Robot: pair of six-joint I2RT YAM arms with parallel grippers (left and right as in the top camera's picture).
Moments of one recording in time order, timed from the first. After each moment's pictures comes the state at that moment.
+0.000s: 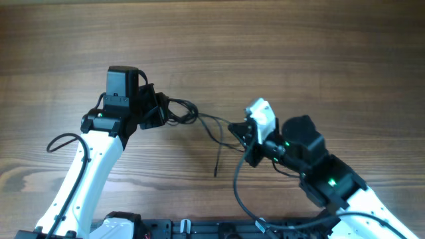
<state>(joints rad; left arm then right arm) -0.14 1.30 0.94 -0.58 0.27 -1.95 0.66 0.90 0.67 -0.21 -0.27 0.15</state>
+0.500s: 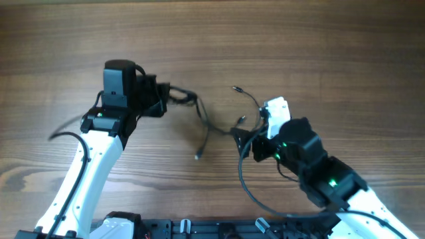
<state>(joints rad) -0.14 1.30 0.94 -0.37 0.33 -1.69 0.66 0.93 0.67 -0.34 -0.01 0.41</state>
